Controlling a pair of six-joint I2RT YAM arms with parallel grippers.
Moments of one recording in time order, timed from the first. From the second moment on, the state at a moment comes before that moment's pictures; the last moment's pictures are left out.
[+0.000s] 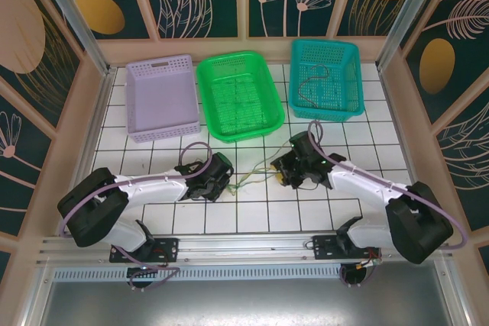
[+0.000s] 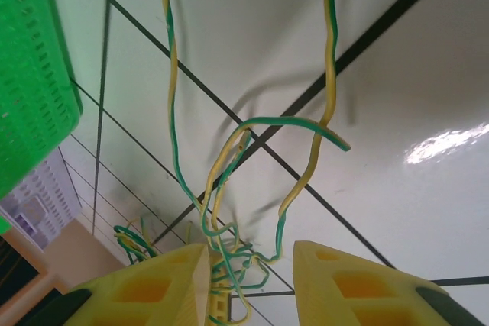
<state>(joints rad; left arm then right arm) -0.90 1.47 0.64 -0.24 -0.10 -1.75 0.64 1.27 0.59 -0.26 -0.30 1.62</state>
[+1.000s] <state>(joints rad) -0.84 1.37 0.59 -0.18 -0.06 -1.72 0.65 1.32 0.69 -0.36 -0.21 1.49</state>
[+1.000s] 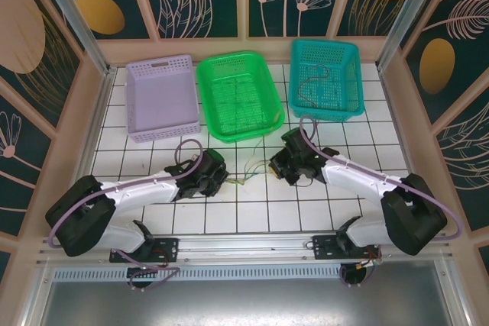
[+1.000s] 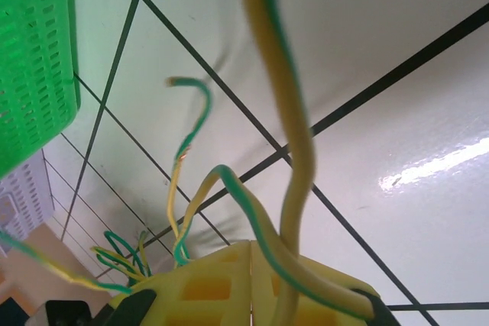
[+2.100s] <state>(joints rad) -0.82 1.39 0.64 -0.35 -0.10 -1.64 0.57 1.28 0.71 -0.51 -0.10 1.35</state>
